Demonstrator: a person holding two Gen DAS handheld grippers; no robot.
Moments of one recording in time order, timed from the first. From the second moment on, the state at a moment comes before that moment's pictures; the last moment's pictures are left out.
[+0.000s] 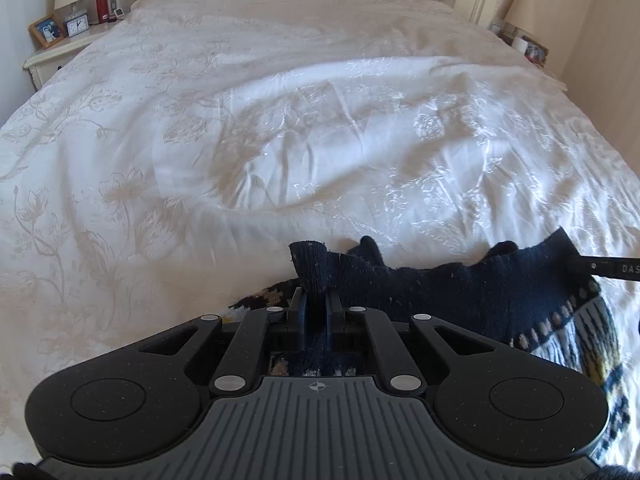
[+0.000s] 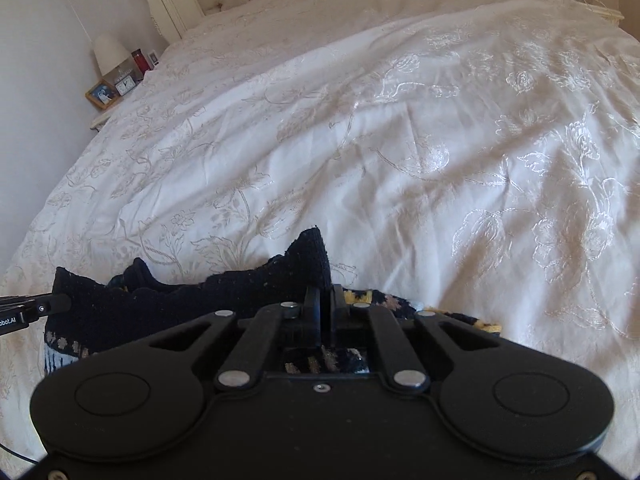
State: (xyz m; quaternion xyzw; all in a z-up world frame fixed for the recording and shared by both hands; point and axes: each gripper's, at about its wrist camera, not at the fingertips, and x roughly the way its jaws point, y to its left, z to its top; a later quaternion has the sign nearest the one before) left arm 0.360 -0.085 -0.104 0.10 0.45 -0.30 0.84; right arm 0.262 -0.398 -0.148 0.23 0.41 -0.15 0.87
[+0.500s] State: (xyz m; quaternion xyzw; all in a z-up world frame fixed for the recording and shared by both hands) left arm 0.358 -0.079 -0.100 0.13 0.45 -0.26 0.84; right arm 0.260 -0.390 -0.152 0.19 0.42 -0.19 0.87
